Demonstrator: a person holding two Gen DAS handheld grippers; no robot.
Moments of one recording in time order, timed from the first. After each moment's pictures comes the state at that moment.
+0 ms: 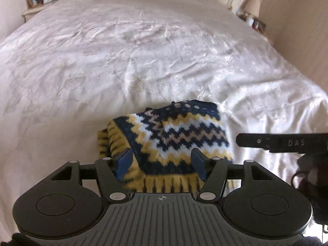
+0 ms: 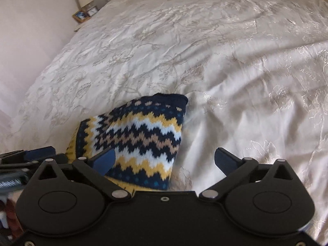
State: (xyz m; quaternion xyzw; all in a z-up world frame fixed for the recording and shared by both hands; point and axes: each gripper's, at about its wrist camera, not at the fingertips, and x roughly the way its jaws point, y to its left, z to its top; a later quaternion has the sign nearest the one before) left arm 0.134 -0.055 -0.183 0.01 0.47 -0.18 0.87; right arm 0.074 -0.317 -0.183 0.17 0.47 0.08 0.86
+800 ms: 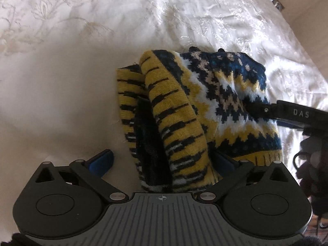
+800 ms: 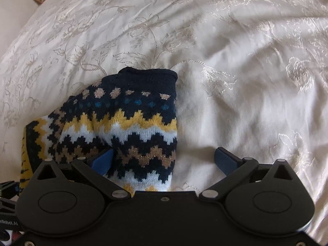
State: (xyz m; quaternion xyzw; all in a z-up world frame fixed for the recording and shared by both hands) left arm 0.175 0.011 -0.276 -0.07 0.60 -0.20 0.77; right arm 0.140 -0.290 -0.243 0.15 0.55 -0.01 0.82
